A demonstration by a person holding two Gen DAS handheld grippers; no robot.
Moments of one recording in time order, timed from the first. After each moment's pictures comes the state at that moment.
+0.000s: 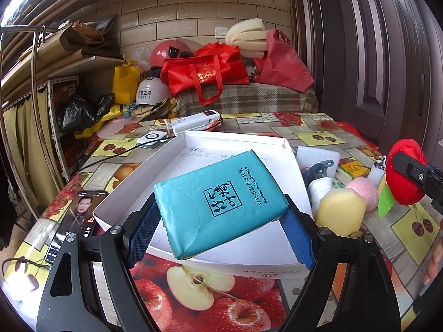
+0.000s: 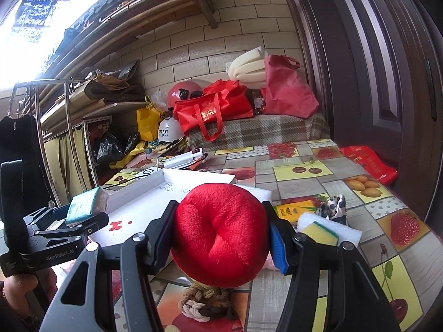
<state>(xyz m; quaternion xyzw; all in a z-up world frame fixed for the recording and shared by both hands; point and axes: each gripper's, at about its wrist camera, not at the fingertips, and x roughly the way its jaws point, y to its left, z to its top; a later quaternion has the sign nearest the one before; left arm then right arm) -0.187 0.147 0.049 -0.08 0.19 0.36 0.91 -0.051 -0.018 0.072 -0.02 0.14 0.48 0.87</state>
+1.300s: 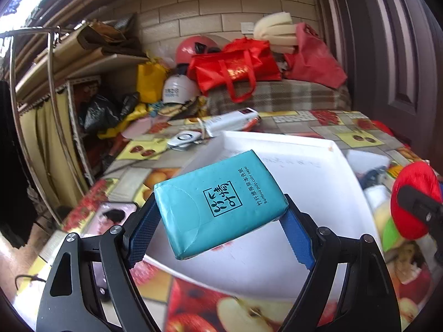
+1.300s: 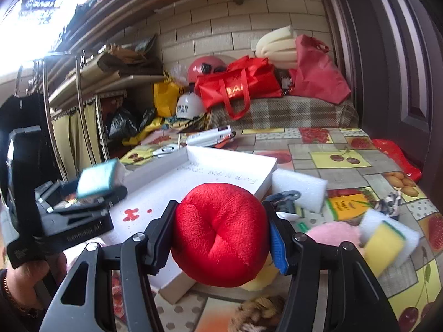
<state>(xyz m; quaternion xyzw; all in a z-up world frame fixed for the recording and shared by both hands) -0.183 0.201 0.042 -0.05 0.20 0.43 0.88 -0.068 0.061 0.055 -0.07 0.18 0.51 0.84</state>
